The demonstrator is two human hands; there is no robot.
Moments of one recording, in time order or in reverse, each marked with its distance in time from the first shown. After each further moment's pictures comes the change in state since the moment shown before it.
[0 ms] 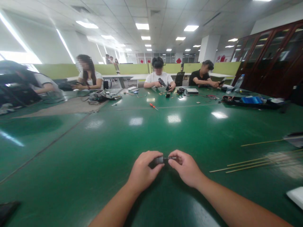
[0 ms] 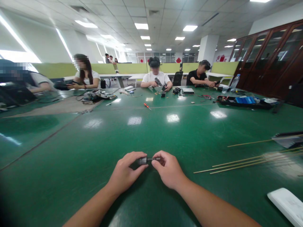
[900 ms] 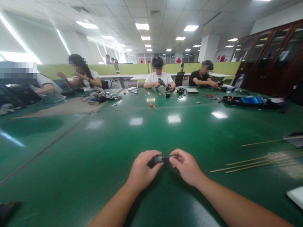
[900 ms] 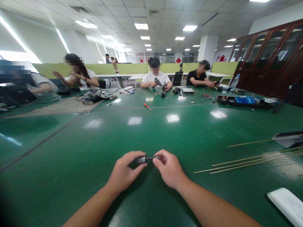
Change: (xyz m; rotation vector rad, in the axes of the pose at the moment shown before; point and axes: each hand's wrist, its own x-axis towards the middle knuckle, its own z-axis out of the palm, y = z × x) left_hand 0.000 -0.003 0.000 -0.009 0.032 -0.025; right_hand 0.002 0.004 0.000 0.096 0.022 0.046
